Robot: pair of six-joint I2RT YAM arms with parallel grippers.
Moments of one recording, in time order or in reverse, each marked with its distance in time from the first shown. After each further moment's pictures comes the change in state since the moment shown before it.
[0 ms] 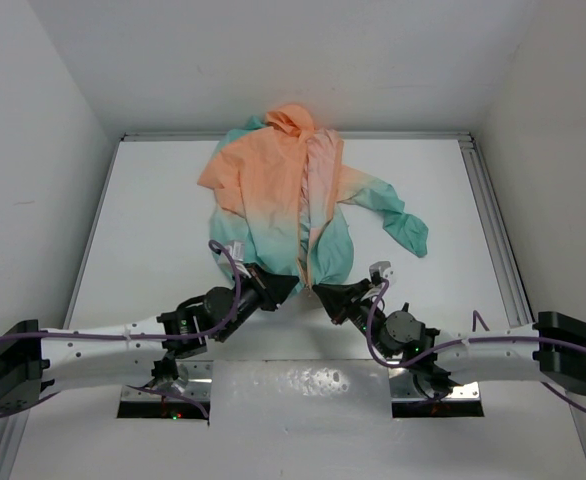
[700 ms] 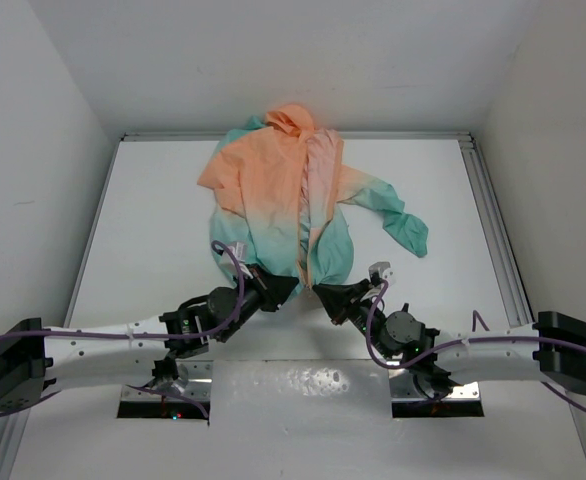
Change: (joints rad) left arm 0.000 0.021 0.000 -0.015 -0.011 -0.001; right arm 0.005 -0.002 0.000 0.000 0.005 -0.021
